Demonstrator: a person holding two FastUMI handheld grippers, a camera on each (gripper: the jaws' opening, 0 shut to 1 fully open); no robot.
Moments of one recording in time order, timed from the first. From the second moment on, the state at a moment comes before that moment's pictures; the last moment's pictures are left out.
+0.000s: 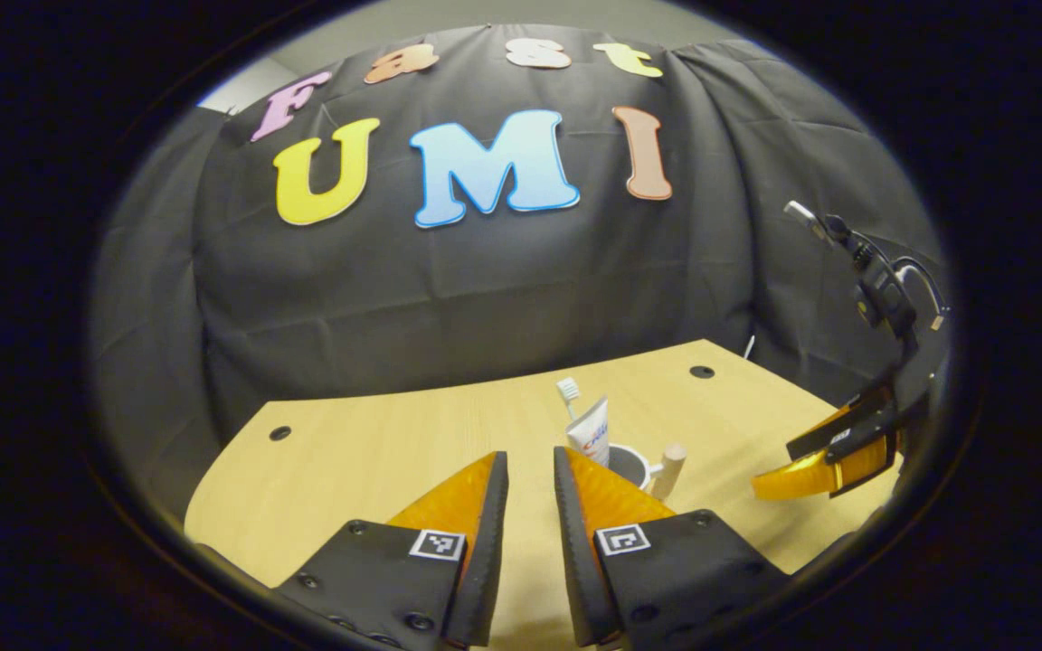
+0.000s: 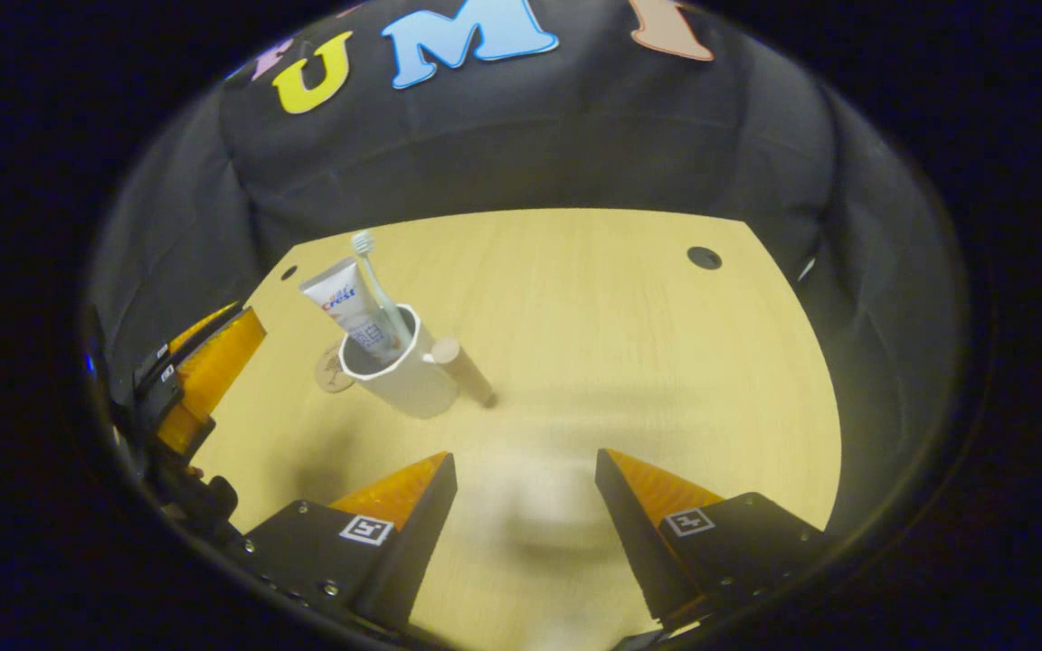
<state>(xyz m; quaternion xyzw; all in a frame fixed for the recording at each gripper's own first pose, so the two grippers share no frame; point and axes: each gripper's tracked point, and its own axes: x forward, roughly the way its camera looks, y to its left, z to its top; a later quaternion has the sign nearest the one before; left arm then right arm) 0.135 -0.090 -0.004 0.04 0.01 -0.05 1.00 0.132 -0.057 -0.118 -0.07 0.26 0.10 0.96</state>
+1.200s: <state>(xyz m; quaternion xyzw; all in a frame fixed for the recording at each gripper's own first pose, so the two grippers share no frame) 0.083 -0.019 -0.080 -0.03 0.12 0.03 0.99 0.215 0.000 -0.109 -0.34 0.33 0.24 0.85</state>
